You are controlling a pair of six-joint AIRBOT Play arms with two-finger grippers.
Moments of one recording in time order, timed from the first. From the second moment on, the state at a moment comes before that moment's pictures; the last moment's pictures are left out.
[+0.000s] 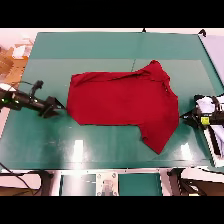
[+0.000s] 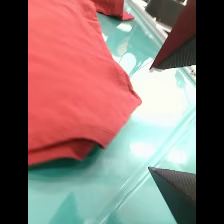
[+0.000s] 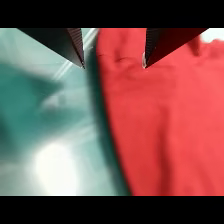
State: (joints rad) left arm 0.32 -1.53 0.98 0.78 -1.38 -1.11; right arm -0.78 -1.42 0.83 -0.93 1.25 1.12
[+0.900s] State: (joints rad) left arm 0.12 -1.43 0.90 0.58 -1.16 -1.06; right arm -0.71 -1.45 0.90 -0.79 1.21 1.04
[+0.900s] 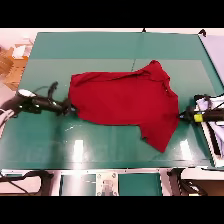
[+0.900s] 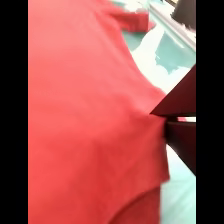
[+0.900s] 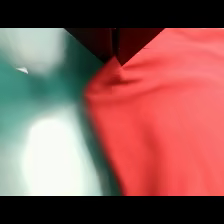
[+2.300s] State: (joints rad) left arm 0.13 -1.29 1.69 0.81 -1.36 -1.25; right arm -0.53 -0.87 1.14 -0.41 0.89 1.06
